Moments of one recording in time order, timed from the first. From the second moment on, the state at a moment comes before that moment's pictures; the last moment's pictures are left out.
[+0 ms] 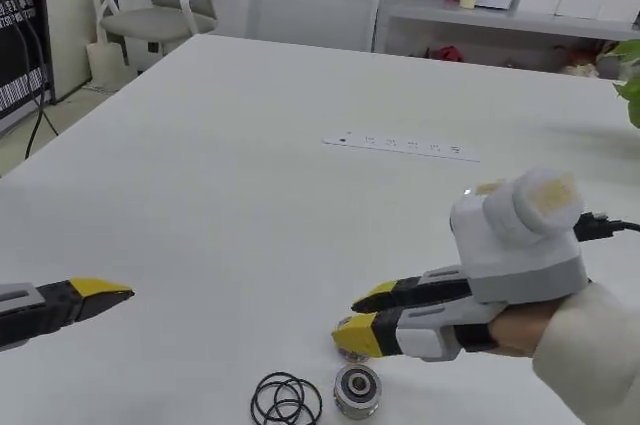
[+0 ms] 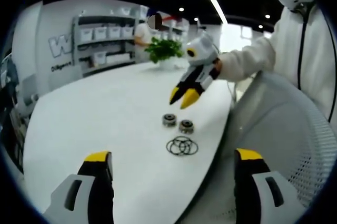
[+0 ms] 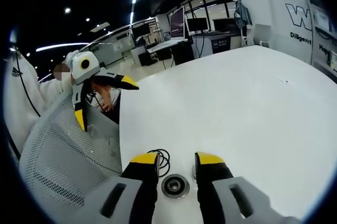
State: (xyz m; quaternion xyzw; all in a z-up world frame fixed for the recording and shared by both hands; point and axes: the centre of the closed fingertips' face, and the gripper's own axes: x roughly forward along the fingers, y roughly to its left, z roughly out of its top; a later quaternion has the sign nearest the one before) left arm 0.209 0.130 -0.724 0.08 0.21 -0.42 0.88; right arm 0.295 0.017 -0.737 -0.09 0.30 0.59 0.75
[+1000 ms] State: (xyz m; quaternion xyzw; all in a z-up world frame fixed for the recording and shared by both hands) left arm 0.213 0.131 -0.721 0.07 0.21 -0.42 0.88; right arm 0.280 -0.052 -0.687 -0.07 0.22 0.56 0.80
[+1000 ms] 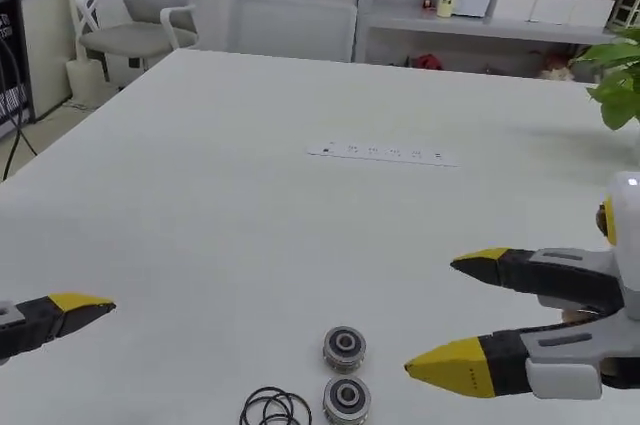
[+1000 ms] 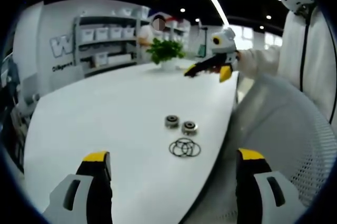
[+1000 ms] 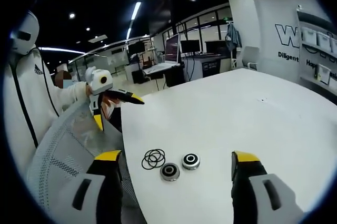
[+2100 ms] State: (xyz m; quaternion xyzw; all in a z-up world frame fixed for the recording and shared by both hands) left arm 0.215 0.139 -0.736 0.05 0.21 -0.39 0.89; right arm 0.252 -0.124 -0.756 -0.03 0.28 0.48 0.83
